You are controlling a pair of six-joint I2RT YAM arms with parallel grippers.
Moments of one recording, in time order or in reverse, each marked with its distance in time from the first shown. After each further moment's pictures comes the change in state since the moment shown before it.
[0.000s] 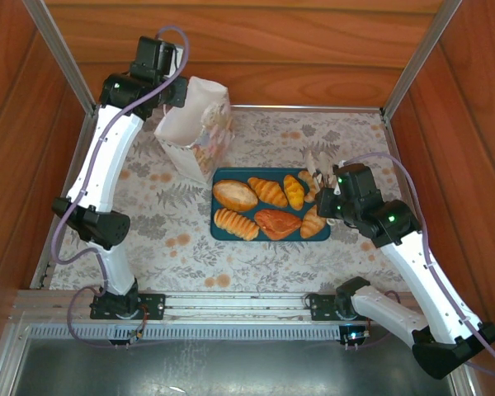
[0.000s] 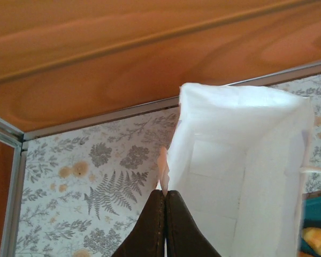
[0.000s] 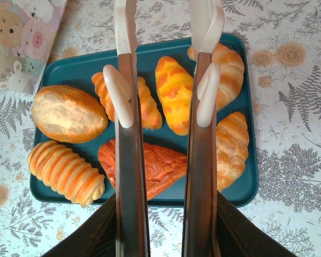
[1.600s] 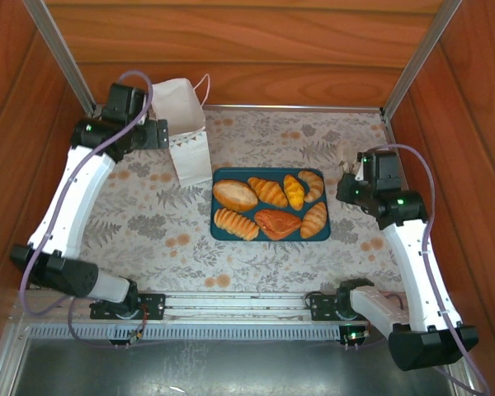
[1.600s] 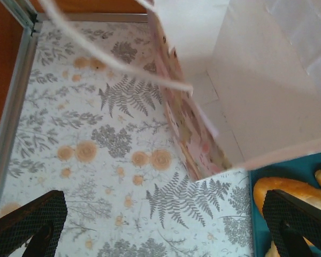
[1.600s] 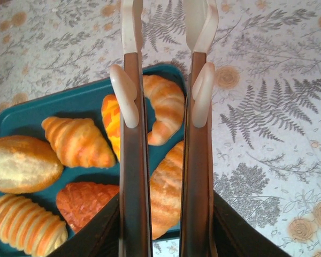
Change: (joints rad) left arm 0.094 -0.479 -0.723 0.058 0.027 -0.226; right arm -0.359 0.078 0.031 0.051 -0.093 -0.167
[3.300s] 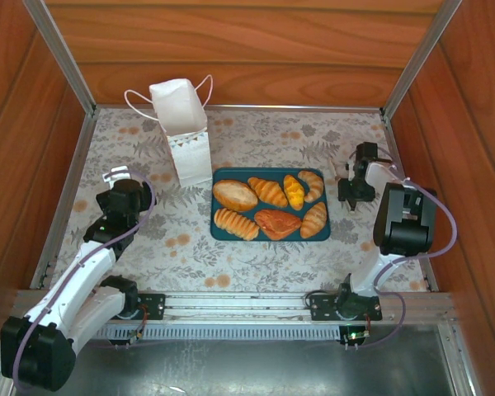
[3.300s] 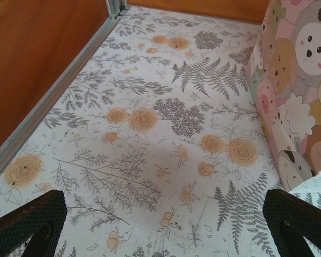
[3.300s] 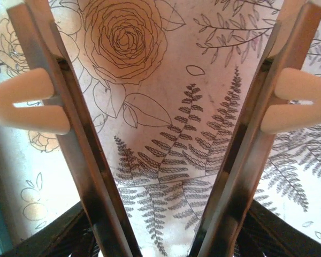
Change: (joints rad) left arm 0.016 -0.552 -1.097 0.797 -0.293 -0.043; right arm -0.256 0.783 -0.011 0.308 0.053 -0.448
